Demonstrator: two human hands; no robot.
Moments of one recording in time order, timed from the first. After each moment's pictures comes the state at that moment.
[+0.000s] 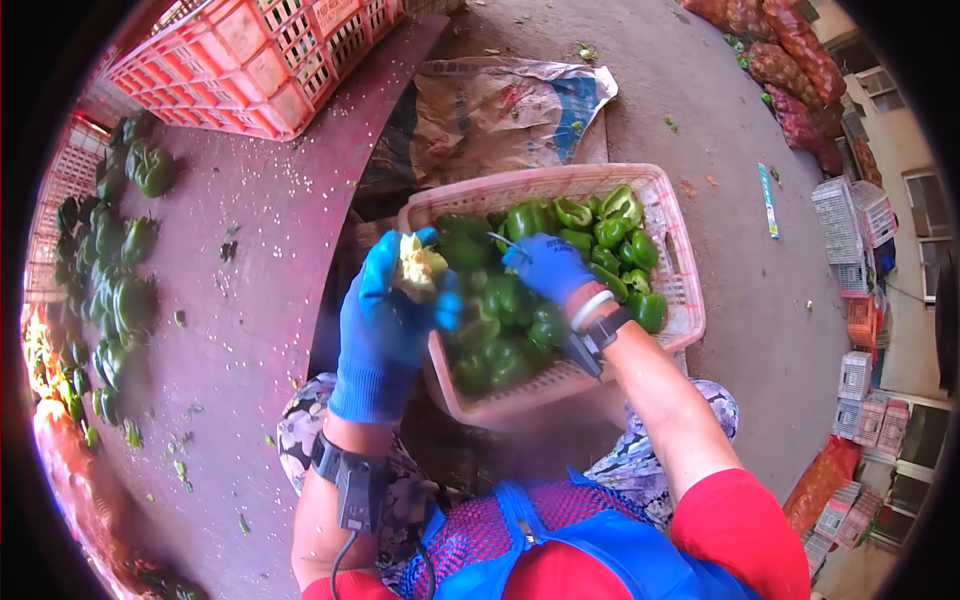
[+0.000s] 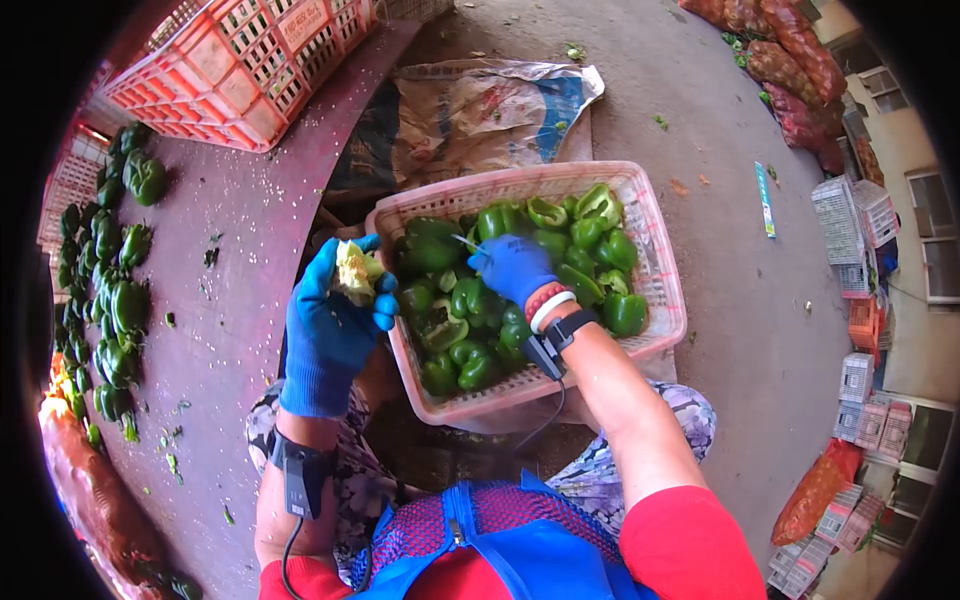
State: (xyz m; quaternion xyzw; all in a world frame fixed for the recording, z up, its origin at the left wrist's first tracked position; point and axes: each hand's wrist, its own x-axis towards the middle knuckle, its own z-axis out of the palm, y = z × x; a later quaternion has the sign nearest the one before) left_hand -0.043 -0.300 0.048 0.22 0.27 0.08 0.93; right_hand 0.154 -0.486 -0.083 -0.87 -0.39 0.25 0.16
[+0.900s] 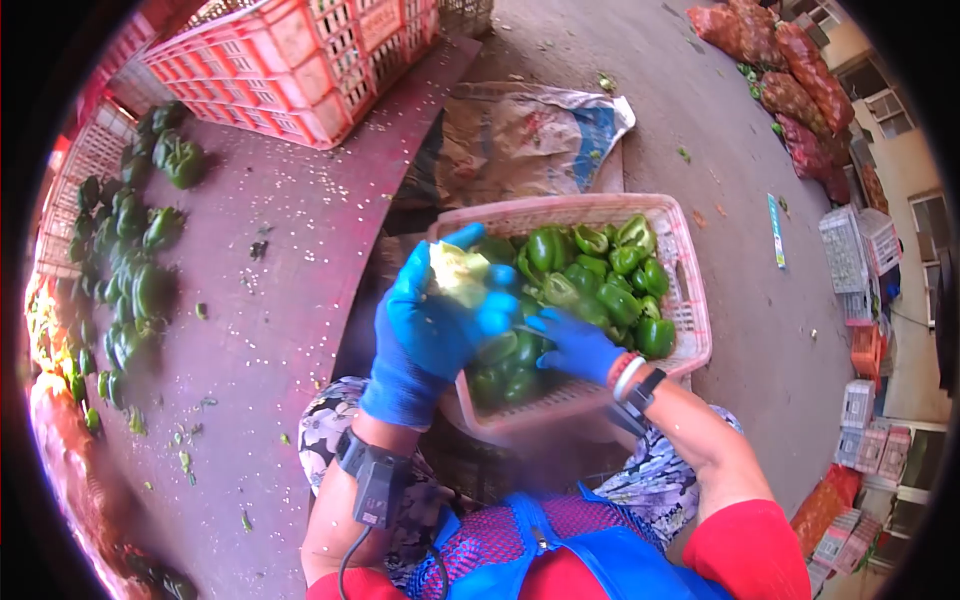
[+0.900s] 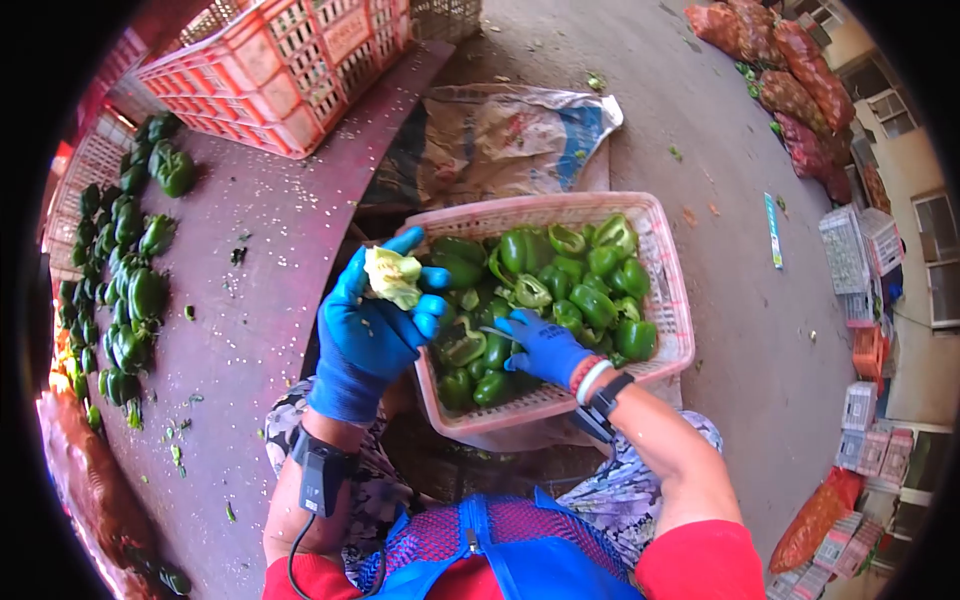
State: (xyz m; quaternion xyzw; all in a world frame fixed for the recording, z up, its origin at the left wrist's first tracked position) left_hand -0.041 -0.301 0.059 0.08 0.11 0.04 0.99; right_hand 0.097 -0.560 -0.086 -0.80 -0.51 0.25 0.20
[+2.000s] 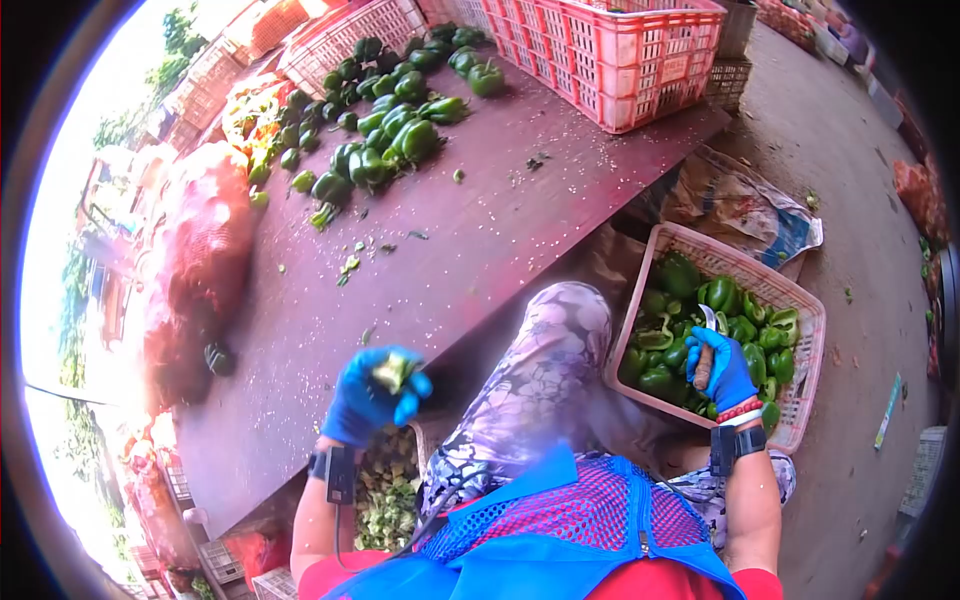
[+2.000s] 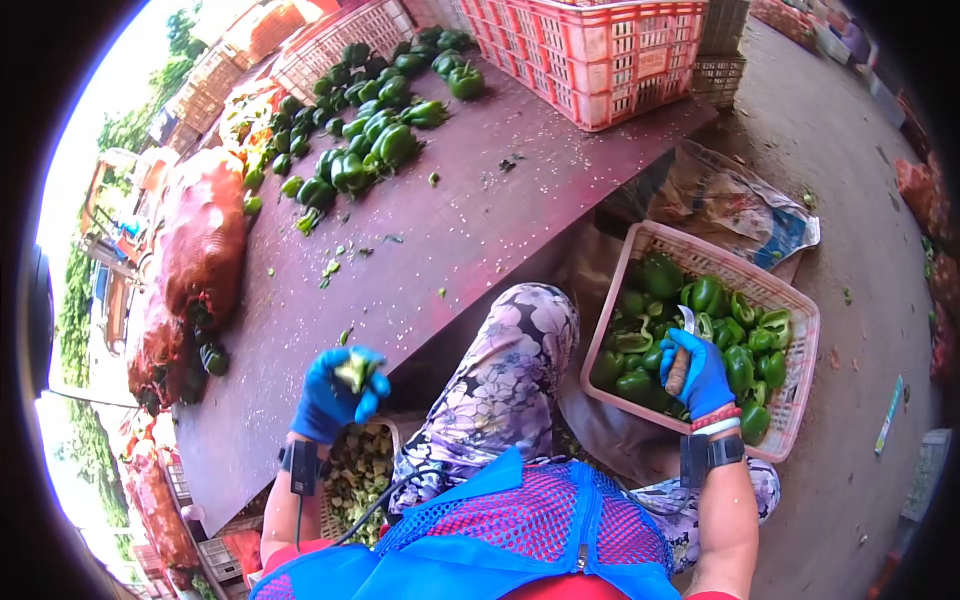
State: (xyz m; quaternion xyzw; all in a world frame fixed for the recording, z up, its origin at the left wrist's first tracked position) left_hand -0.443 -0.334 0.118 0.32 0.41 0.19 0.83; right_hand 0.072 -0.535 -0.014 -0.49 0.08 0.61 0.62
